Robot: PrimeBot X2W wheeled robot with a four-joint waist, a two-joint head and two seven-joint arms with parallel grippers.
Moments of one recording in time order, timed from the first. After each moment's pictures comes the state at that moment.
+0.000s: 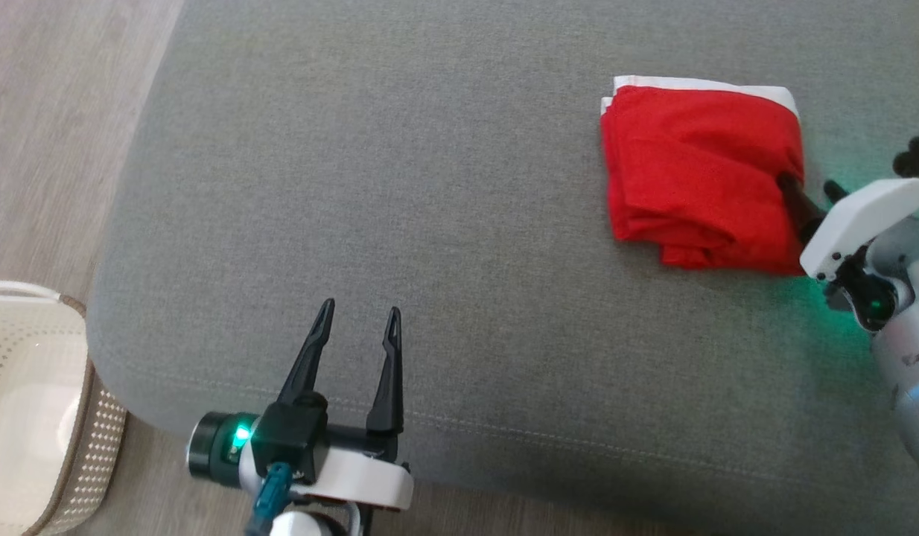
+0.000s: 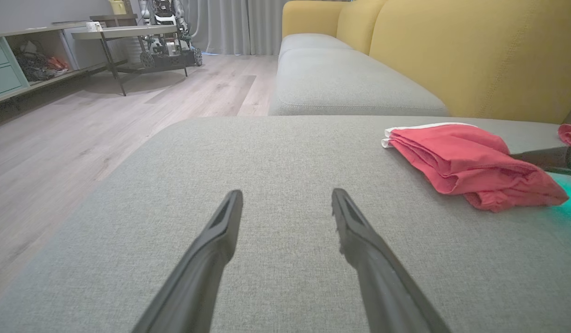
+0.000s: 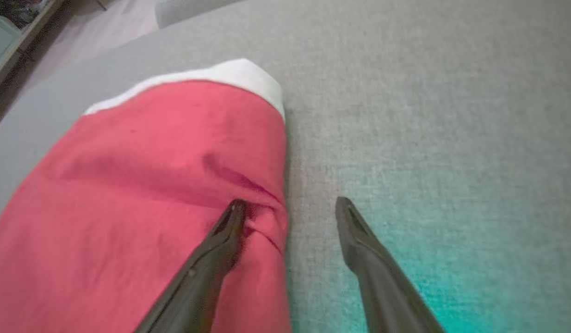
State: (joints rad) left arm 0.02 0.06 -0.45 -0.03 -0.08 0.23 -0.25; right arm -0.79 -0.33 0.20 1.08 0.65 0.13 0.07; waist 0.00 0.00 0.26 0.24
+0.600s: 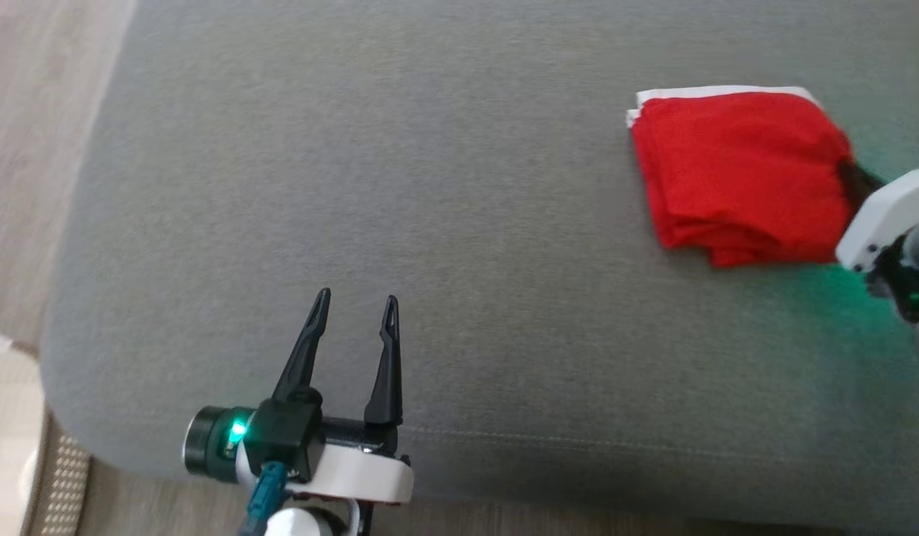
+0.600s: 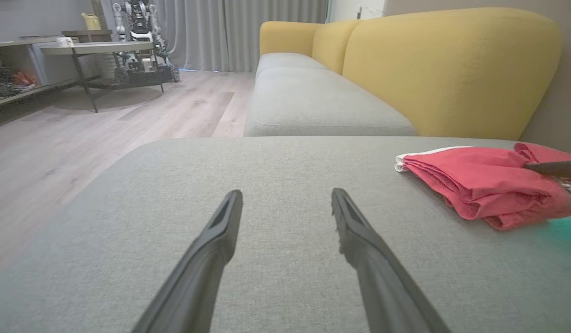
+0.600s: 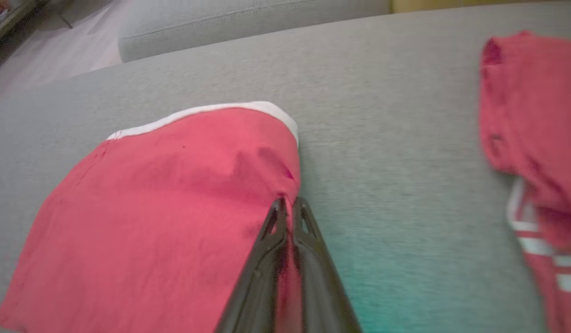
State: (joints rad) left arm 0.01 0.06 -0.45 -0.06 -0.09 0.25 -0.25; right arm -0.82 -0.41 0.32 1.09 0.70 0.13 0.01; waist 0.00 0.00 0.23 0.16
